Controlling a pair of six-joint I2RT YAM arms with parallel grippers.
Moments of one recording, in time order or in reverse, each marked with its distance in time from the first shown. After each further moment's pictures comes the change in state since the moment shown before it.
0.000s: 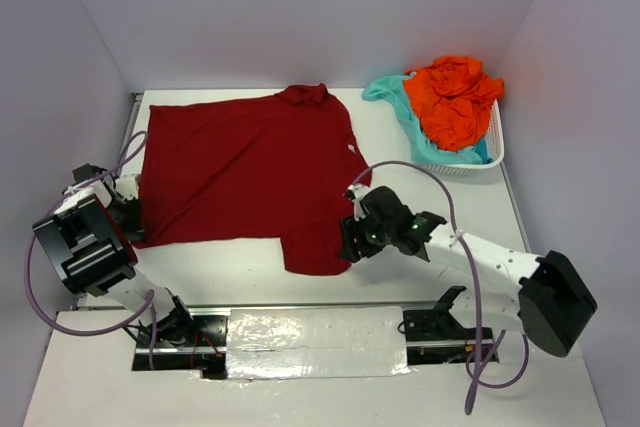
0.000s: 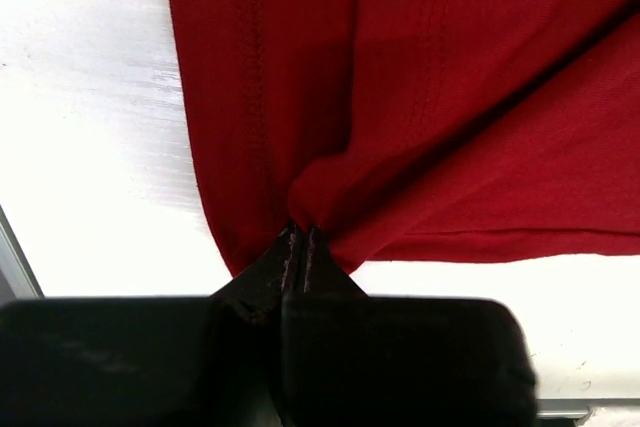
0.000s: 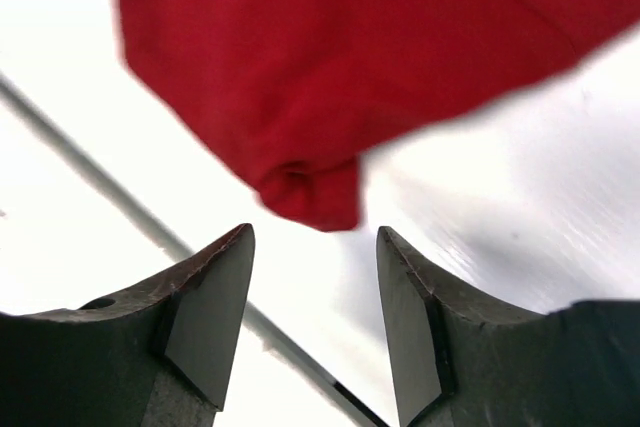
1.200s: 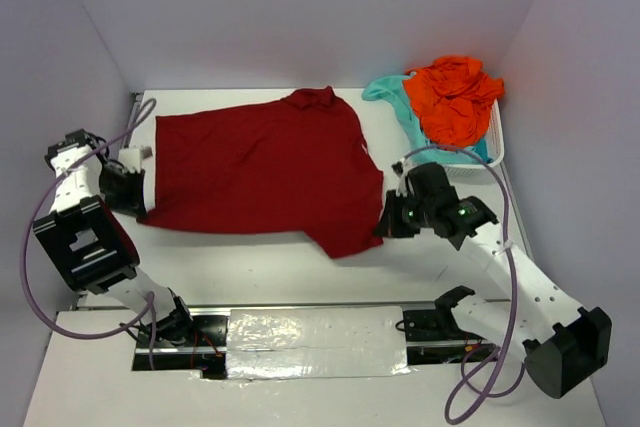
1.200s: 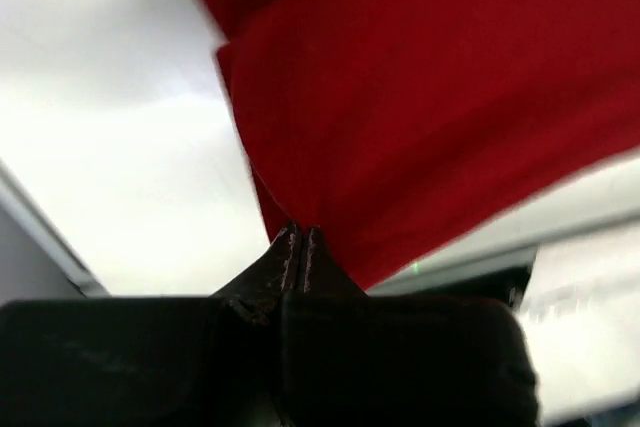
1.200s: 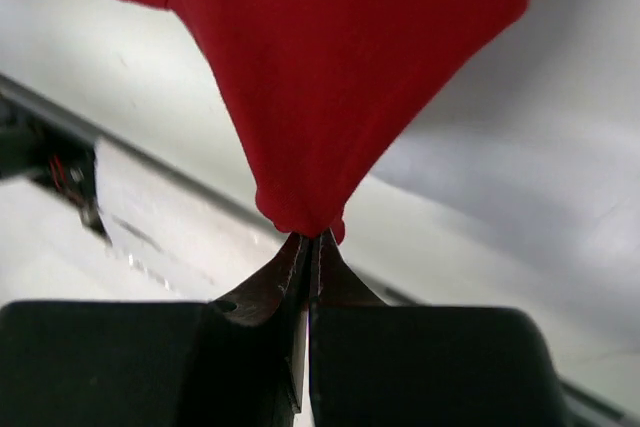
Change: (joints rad) left arm -0.087 0.009 0.385 -0.457 0.148 0.171; right arm -0.285 -0.227 0.227 -0.410 -0.082 0.096
